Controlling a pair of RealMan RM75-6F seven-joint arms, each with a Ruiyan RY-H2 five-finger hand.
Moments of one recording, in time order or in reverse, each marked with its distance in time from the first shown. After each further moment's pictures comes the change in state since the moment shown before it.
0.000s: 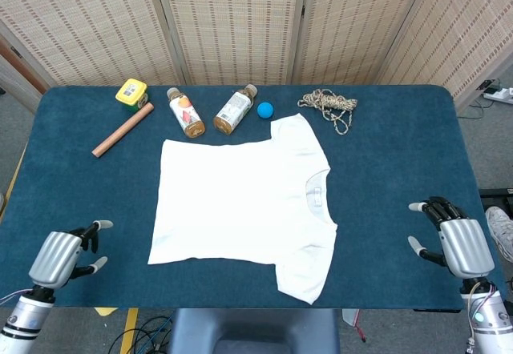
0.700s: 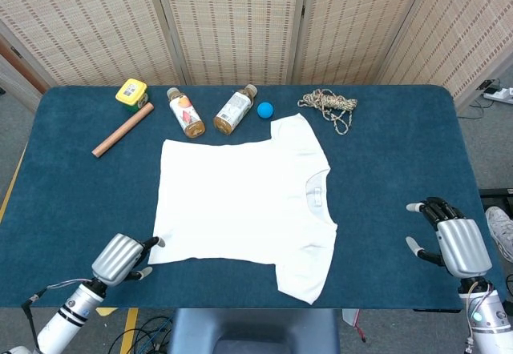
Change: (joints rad) left arm -0.135 -0.191 0.053 0.121 0.050 -0.174 0.063; right arm 0.005 -0.002 -0.004 -0.001 0.004 -0.013 0.001
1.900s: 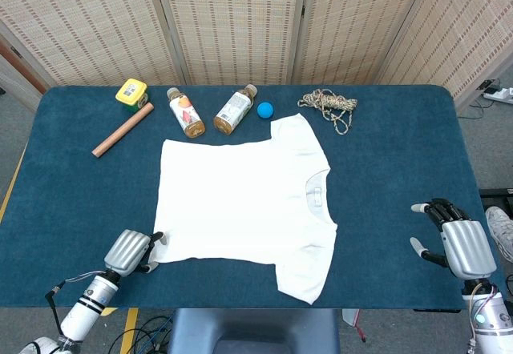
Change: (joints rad) left arm -0.037 -0.160 -0.012 0.173 -0.156 -0.080 -0.018; right arm -0.012 0.005 0.000 -0.009 0.016 0.009 -0.012
